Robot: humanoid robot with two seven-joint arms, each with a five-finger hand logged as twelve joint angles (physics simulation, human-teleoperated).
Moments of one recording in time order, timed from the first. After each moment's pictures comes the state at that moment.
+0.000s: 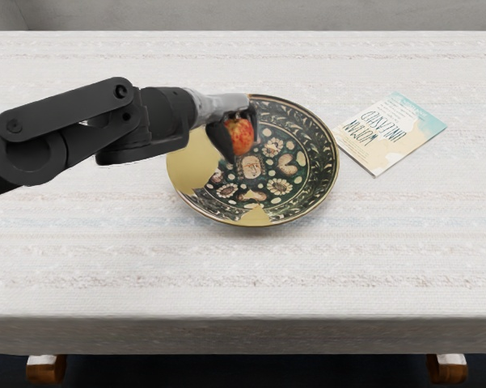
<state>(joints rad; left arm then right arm) -1.30 0.27 -0.29 -1.28 1.06 -0.21 0.61 0.13 0.00 0.10 0.07 -0.05 0.23 -0.61</state>
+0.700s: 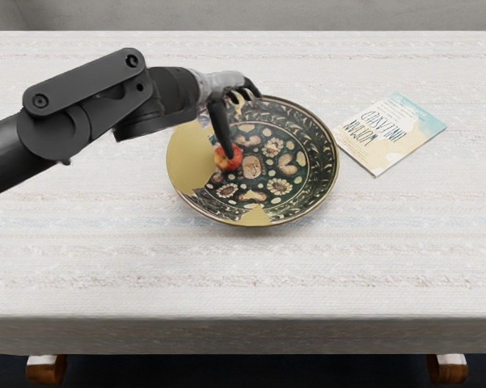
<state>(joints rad) -1.31 0.18 -0.37 -1.06 0.98 -0.20 0.61 0.14 0.00 0.10 0.07 -0.05 0.23 -0.61</state>
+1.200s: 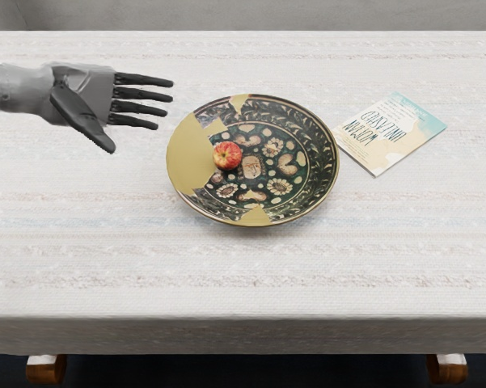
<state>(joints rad) -1.16 0.88 -0.47 -1.26 -0.17 -0.60 0.61 0.14 0.00 0.10 0.10 -0.05 0.23 -0.61</state>
